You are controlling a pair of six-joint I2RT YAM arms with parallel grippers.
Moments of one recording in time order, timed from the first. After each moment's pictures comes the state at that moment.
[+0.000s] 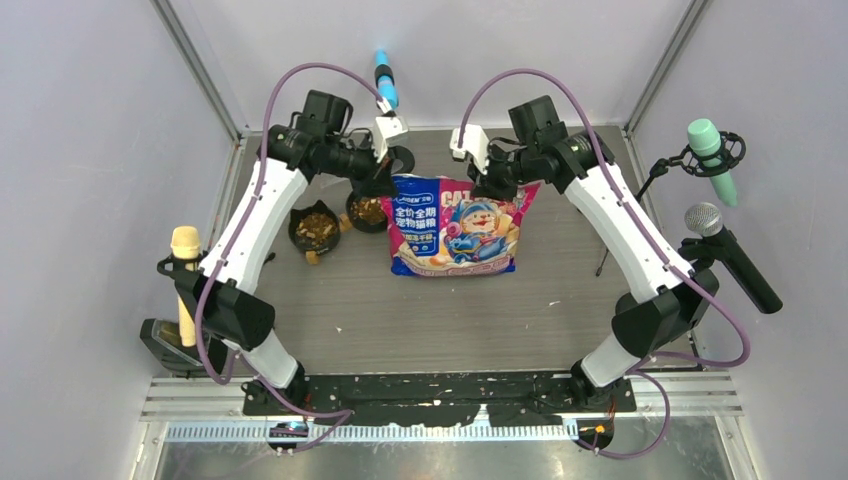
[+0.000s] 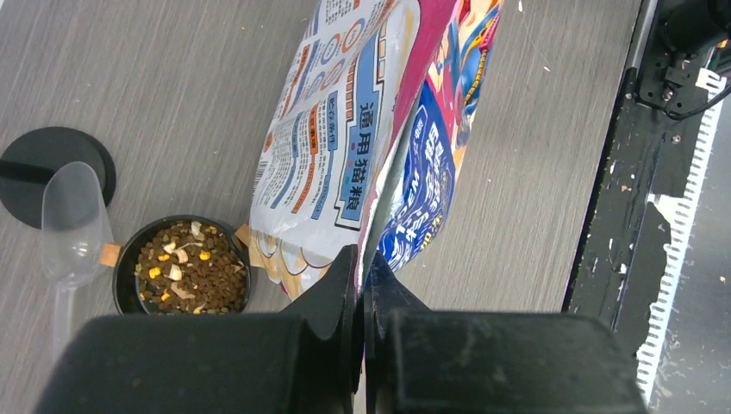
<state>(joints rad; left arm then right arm) -0.36 1.64 1.85 -1.06 0.72 0.56 0.45 1.59 1.79 -1.03 -0.47 -0.80</state>
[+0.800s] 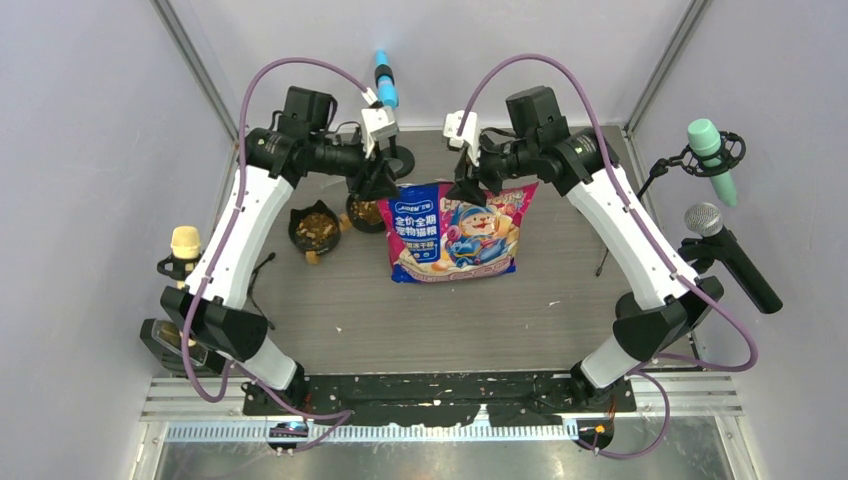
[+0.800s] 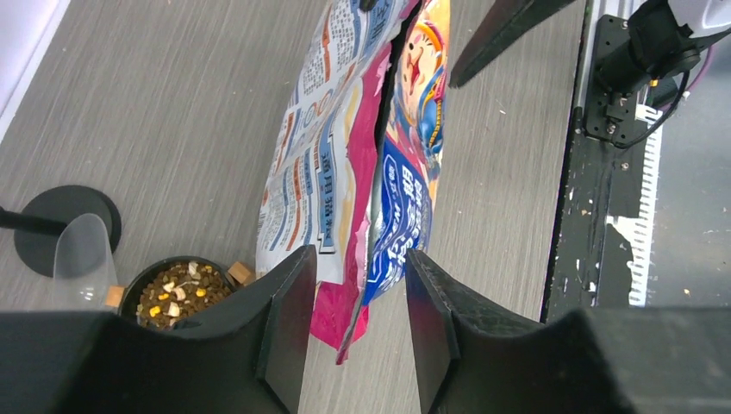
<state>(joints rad) -0.34 1.58 1.87 -1.05 0.83 0.54 0.51 1.58 1.87 -0.99 -0.58 -0.72</state>
